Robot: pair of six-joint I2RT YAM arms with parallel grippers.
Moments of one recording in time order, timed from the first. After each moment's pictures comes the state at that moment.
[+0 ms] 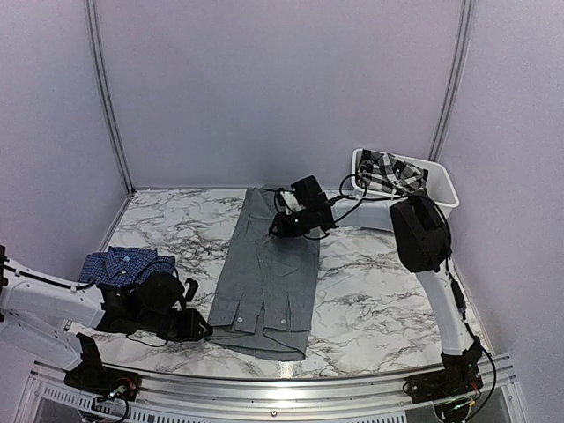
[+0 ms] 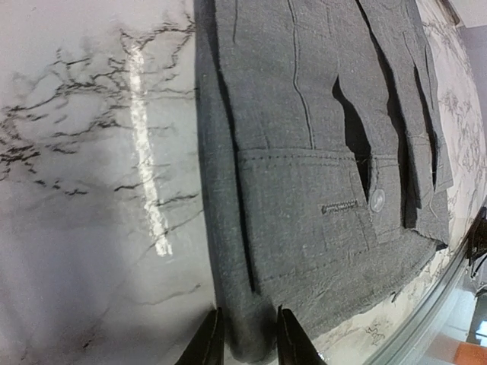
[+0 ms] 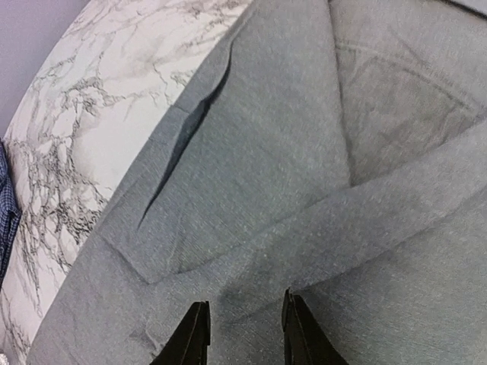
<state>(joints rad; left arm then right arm) -0.95 1.23 0.37 -0.05 0.06 -0.89 0.62 2.42 1.87 -0.21 -0.26 0.31</state>
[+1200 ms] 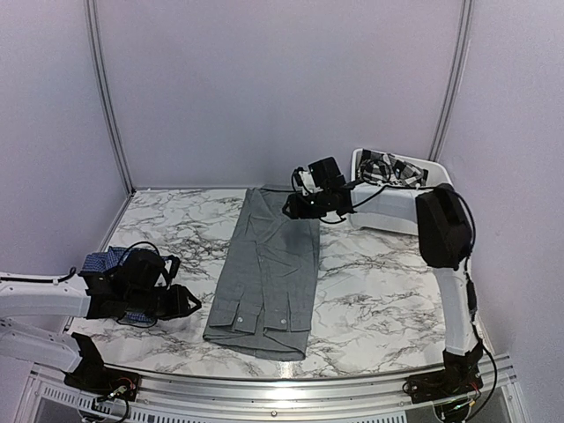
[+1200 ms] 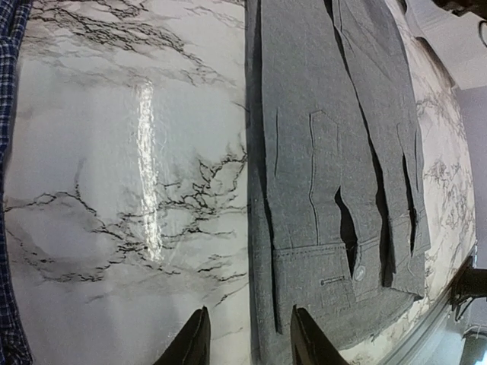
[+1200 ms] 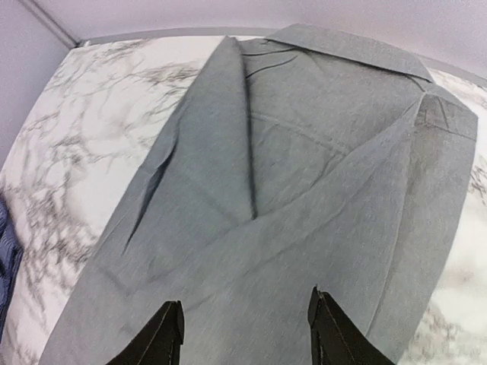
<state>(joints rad) -0.77 1.08 0.40 -0.15 0.05 -0.82 0.55 2.36 1.92 -0.25 -0.16 0.30</state>
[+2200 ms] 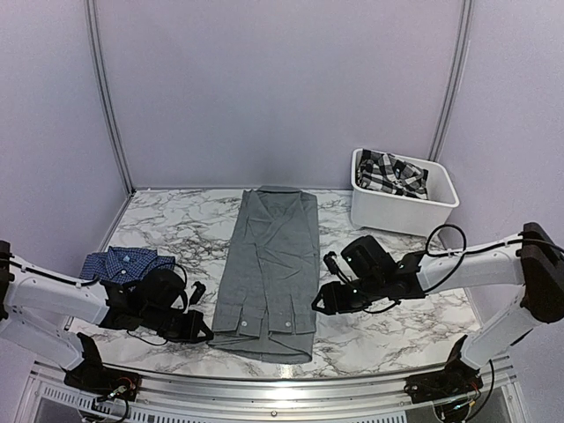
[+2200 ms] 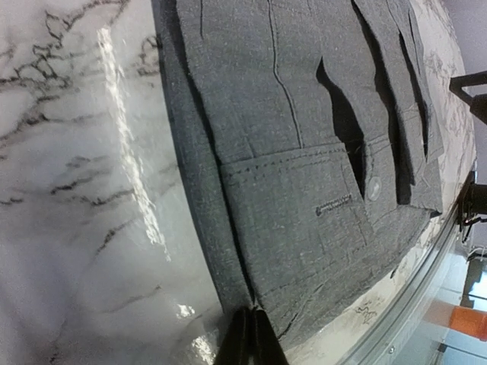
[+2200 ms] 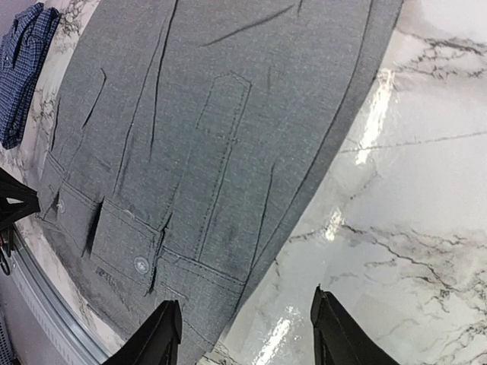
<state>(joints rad) -0.89 1.27 0.39 -0.05 0.23 -0.79 0.86 1.47 0.74 -0.18 -0.16 0.64</state>
